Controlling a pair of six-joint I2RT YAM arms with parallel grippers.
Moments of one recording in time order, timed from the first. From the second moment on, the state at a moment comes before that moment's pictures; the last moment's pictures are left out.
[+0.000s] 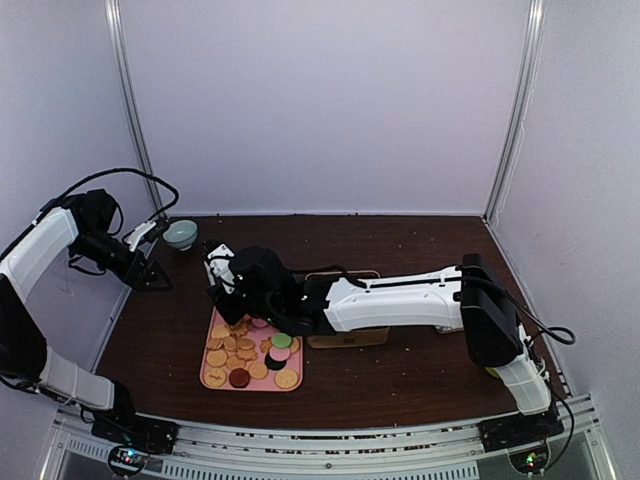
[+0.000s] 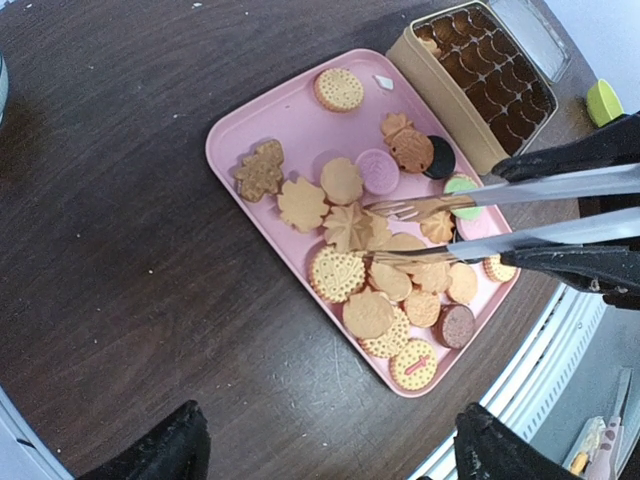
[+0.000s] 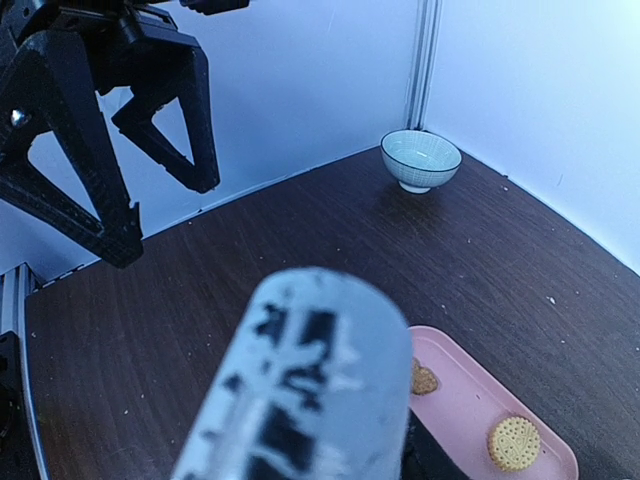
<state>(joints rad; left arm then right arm) 0.11 1.33 1.21 -1.22 0.61 0.63 1.22 2.28 1.89 0.06 0.28 0.08</state>
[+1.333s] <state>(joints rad) 0.11 1.32 1.20 -1.23 0.61 0.64 1.16 2.04 1.54 0.26 0.38 0.06</state>
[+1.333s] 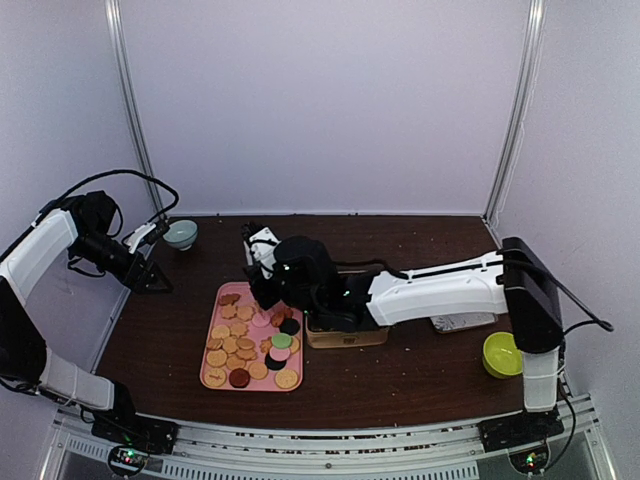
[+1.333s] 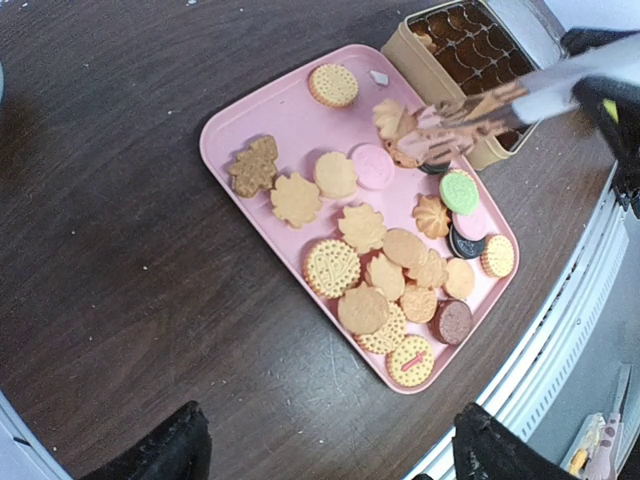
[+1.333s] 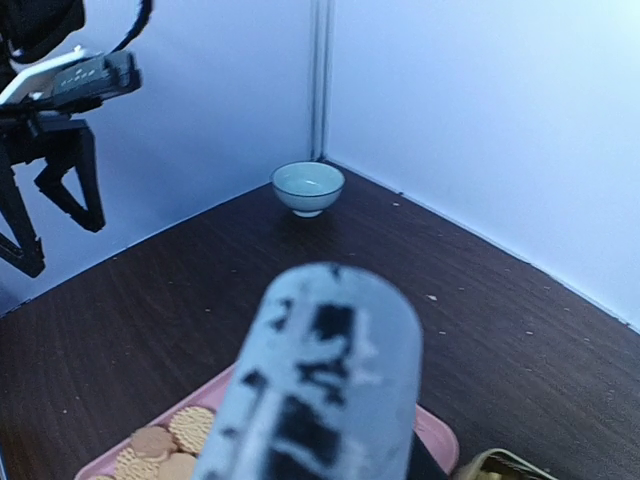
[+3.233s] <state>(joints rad) 0.11 1.31 1.20 -1.23 0.63 0.64 0.97 1.70 1.17 0.28 0.46 0.03</state>
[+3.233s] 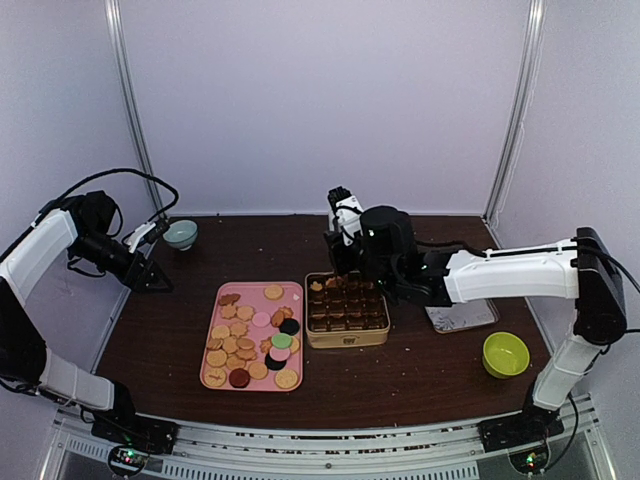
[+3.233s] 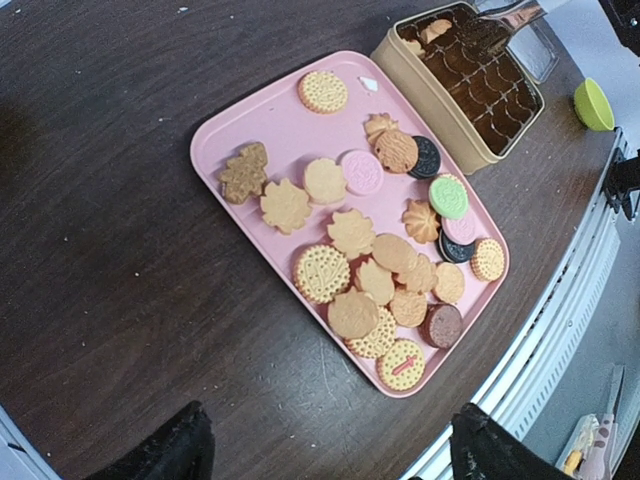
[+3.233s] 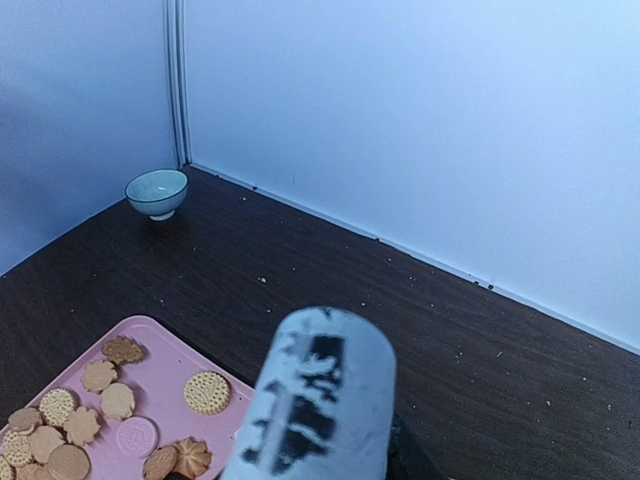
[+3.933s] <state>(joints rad) 0.11 1.32 1.21 -1.25 0.63 0.64 0.93 1.79 1.28 0.29 0.44 0.02</state>
